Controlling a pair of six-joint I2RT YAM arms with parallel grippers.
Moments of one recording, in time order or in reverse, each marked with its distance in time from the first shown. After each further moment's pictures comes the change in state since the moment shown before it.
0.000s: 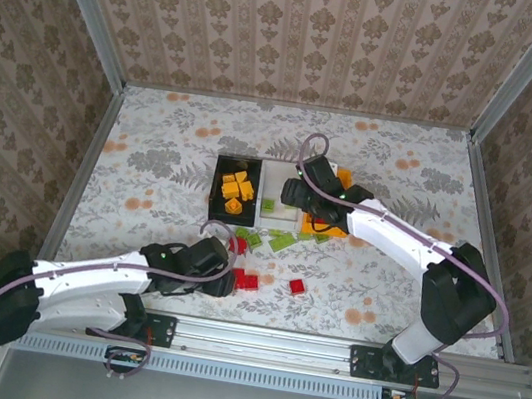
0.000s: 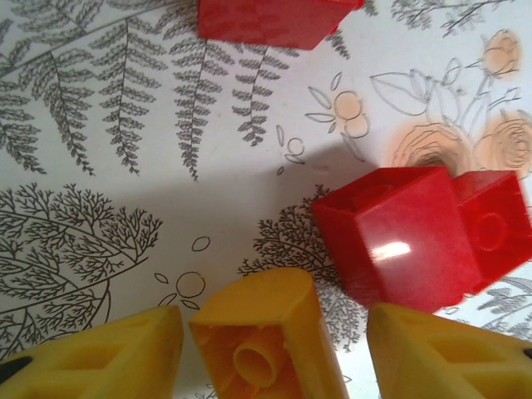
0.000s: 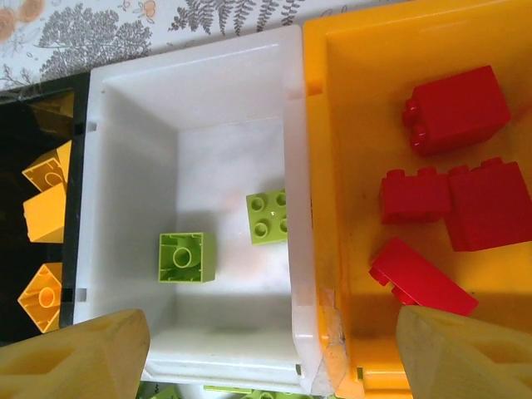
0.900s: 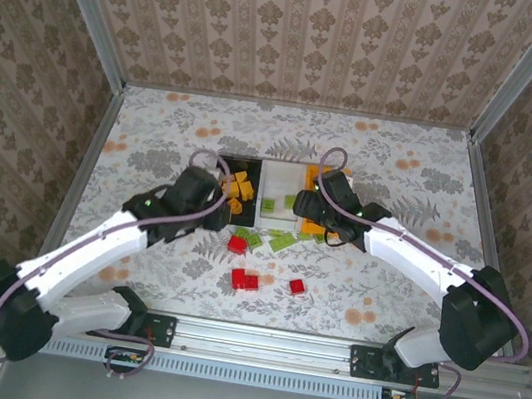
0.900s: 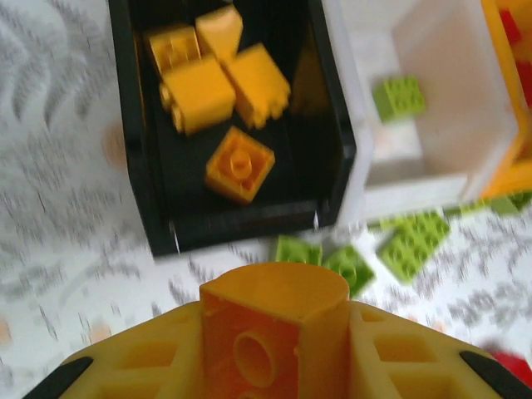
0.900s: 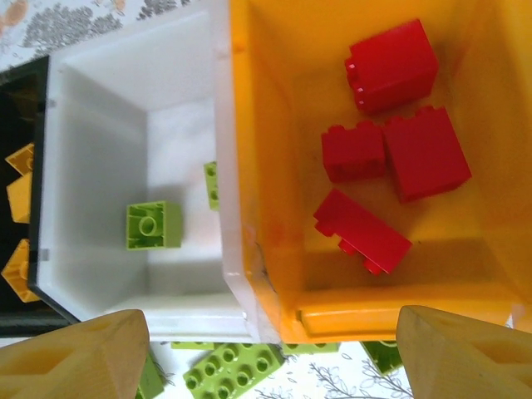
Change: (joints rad) left arm 0.379 0.109 0.461 -0.114 -0.016 0.283; right arm -0.026 -0.155 -0.189 0.042 -0.024 0.039
